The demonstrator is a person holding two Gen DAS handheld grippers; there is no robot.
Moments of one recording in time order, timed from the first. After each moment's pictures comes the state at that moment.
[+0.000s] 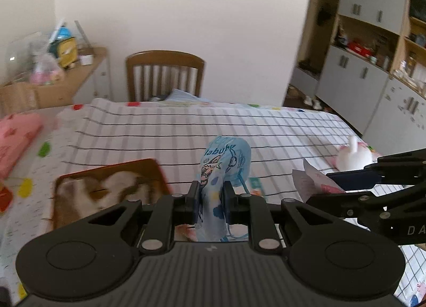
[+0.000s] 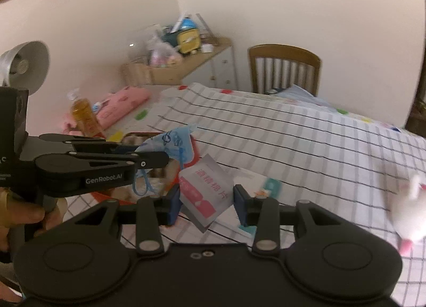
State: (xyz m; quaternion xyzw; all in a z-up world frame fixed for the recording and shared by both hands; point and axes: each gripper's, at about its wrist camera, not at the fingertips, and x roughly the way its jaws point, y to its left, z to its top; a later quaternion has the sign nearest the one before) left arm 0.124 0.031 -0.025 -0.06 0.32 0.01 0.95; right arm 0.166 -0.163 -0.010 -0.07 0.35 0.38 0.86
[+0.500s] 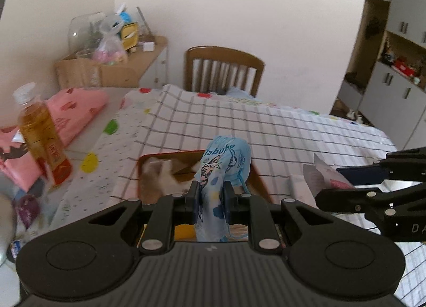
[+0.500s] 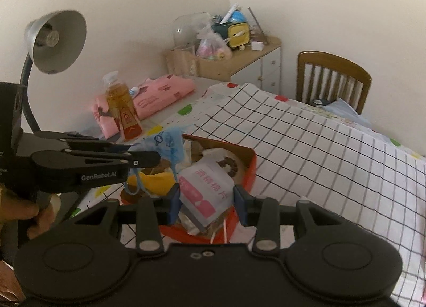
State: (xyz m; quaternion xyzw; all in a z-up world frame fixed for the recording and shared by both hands) left arm 0.088 0.114 -0.029 -0.09 0.33 0.11 0.93; right arm 0.160 -0.072 -0.011 -0.12 0.34 0.45 0.82
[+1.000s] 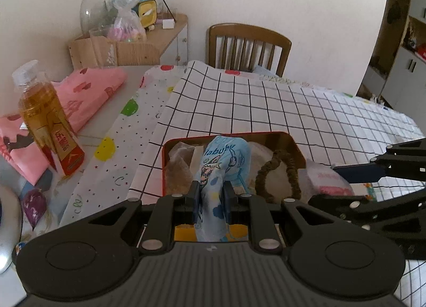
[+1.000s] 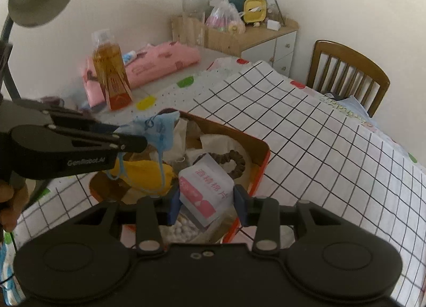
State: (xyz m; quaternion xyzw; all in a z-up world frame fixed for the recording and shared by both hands) left arm 0.121 0.143 -0.064 -0.09 0.38 0.15 0.91; right arm 0.187 -0.008 -0.059 -0.20 0.36 0.45 0.80
